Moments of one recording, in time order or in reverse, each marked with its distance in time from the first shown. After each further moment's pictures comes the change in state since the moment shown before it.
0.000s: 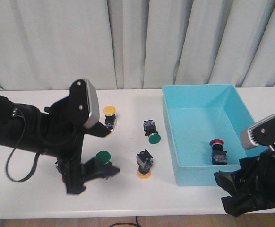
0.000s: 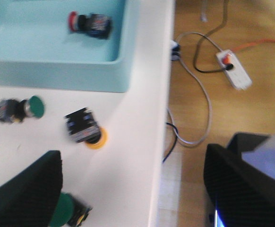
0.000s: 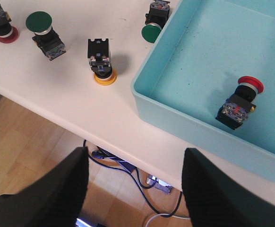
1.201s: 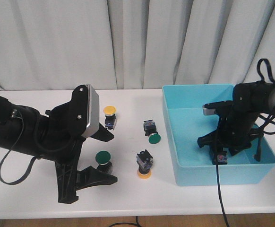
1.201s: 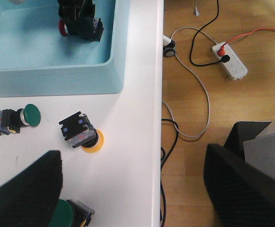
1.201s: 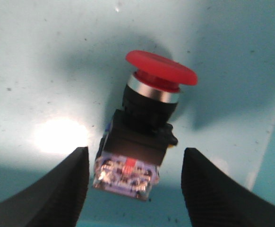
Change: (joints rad) left arm 0.000 0.000 0.000 -0.015 0.068 0.140; right arm -0.368 1.129 -0.668 -0.034 0.194 -0.036
